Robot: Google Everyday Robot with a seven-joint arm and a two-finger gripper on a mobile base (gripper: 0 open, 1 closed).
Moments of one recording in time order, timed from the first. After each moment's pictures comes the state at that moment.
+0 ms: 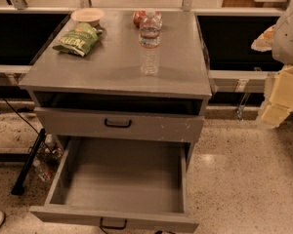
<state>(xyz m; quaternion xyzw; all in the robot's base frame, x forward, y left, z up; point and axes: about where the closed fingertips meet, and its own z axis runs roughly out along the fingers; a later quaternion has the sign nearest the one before) 0.438 -0.217 0.976 -0.60 0.78 -0.03 0.16</state>
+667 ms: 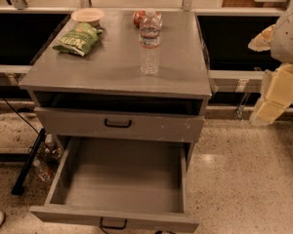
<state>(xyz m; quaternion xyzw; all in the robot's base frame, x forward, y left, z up) 0.445 -0.214 0.974 -0.60 0.78 -0.01 0.19</state>
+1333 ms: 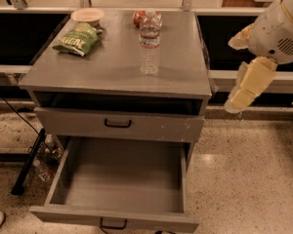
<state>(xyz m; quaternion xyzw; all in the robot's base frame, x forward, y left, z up) 0.483 -0.183 0.962 -0.59 0.77 0.06 0.23</state>
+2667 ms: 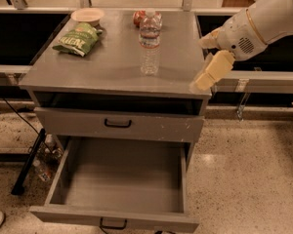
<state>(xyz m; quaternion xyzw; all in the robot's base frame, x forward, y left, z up) 0.556 -0.132 0.937 -0.56 0.75 0.18 0.31</state>
